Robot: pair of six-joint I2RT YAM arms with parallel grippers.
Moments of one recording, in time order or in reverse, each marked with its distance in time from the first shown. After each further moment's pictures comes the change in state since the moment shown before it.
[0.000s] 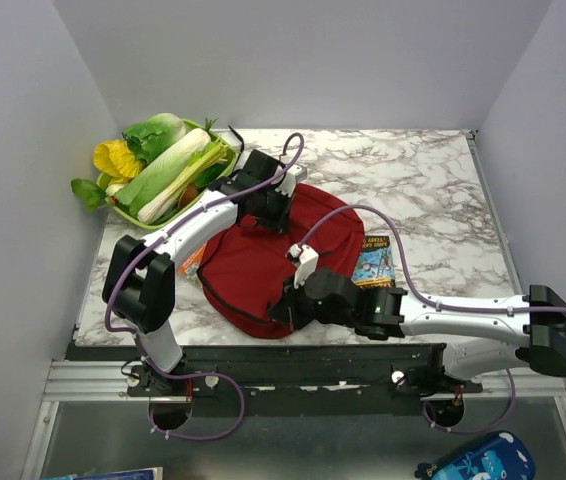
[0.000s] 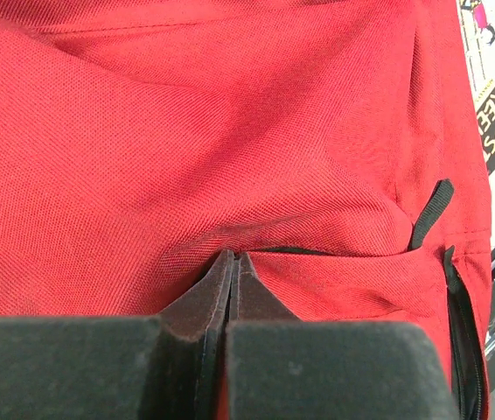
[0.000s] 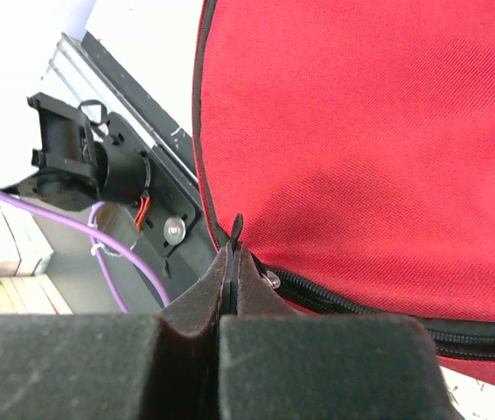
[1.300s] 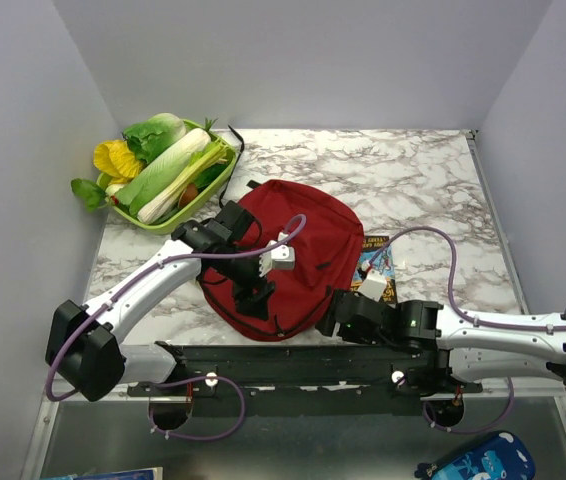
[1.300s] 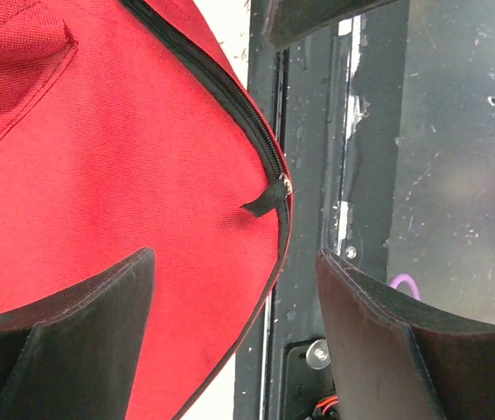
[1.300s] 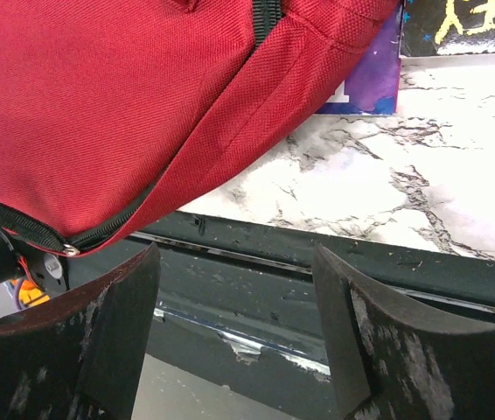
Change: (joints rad) left arm -0.066 -0.438 -0.369 -0.394 0.437 0.699; right arm 0.005 -0.247 -0.192 -0.515 0.249 0.618
